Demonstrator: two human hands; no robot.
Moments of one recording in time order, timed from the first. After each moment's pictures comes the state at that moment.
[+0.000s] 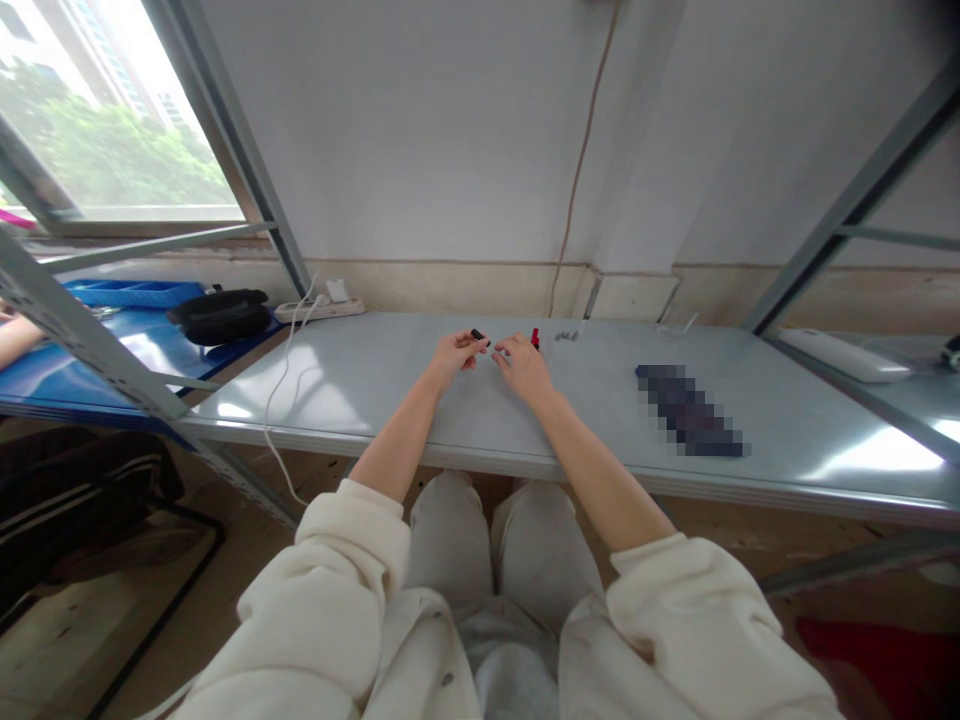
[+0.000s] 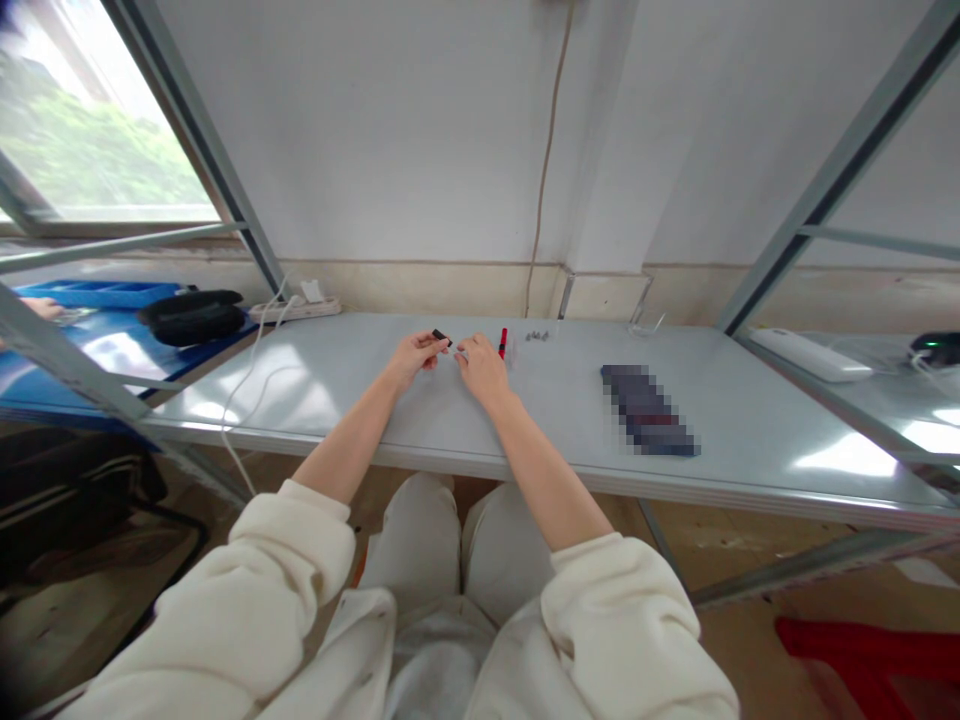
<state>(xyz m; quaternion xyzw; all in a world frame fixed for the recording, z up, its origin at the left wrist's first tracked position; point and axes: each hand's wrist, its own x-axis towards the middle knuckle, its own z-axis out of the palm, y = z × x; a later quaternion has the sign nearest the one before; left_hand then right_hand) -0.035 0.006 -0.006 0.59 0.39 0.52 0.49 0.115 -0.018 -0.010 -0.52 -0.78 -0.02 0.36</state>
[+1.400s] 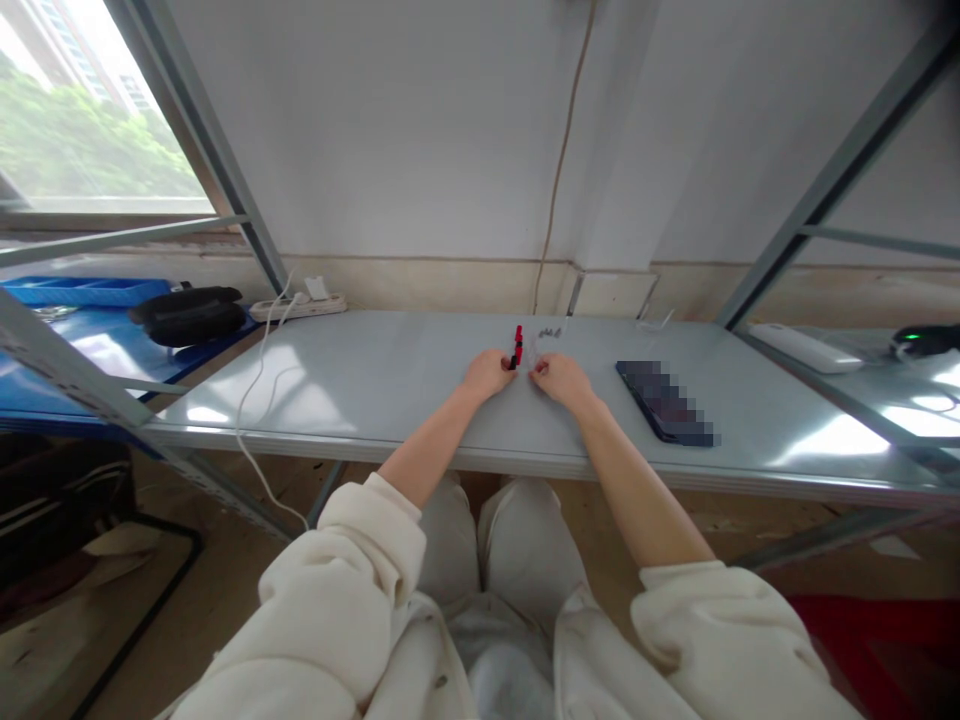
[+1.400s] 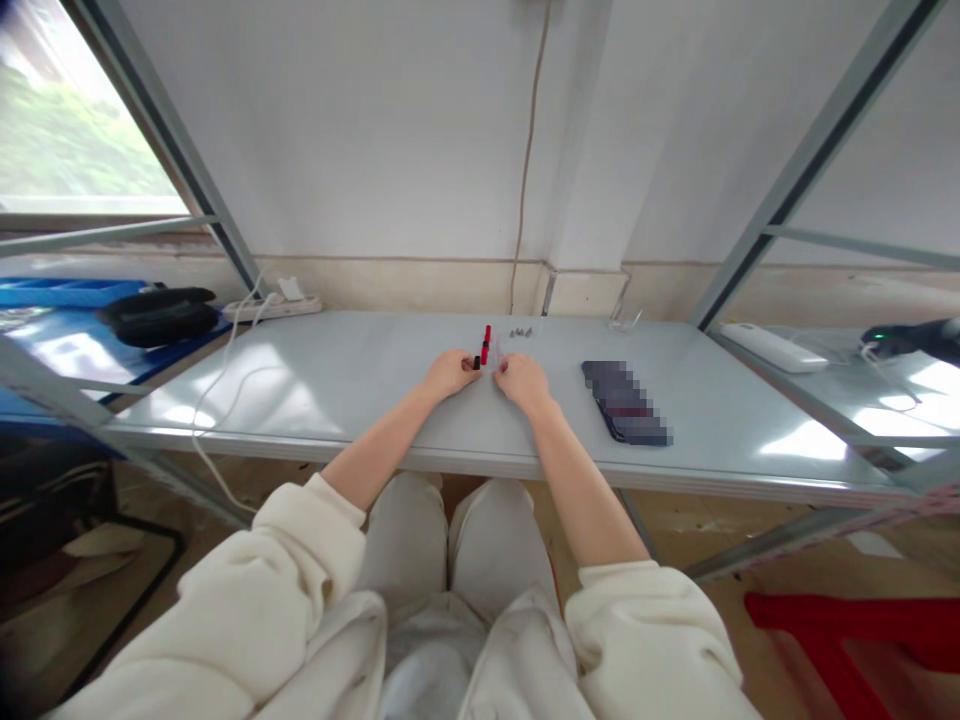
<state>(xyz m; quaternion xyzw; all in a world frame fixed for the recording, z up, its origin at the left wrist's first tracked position) 0.041 0.002 -0.031 0.77 0.51 0.33 0.20 0.191 -0.034 -0.010 -0.69 -0.71 0.03 0.16</state>
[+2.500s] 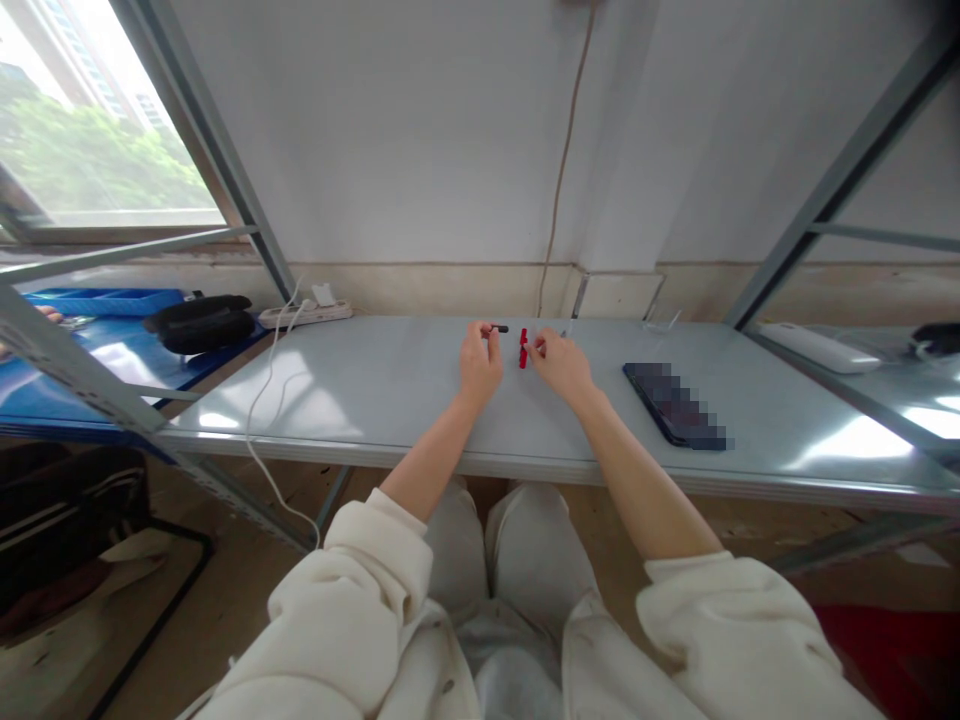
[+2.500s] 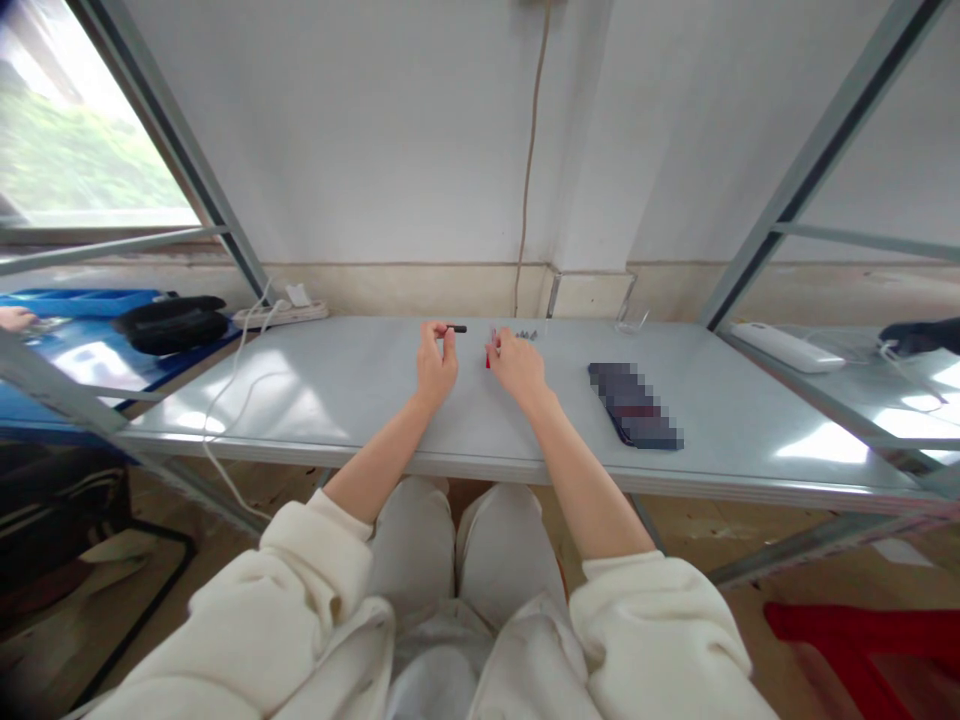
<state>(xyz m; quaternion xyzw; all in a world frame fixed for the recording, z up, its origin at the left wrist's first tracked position) 0.032 -0.022 -0.006 0.65 0.41 0.64 0.09 0.168 -0.037 0.019 -0.67 -0.70 -0.07 0.24</state>
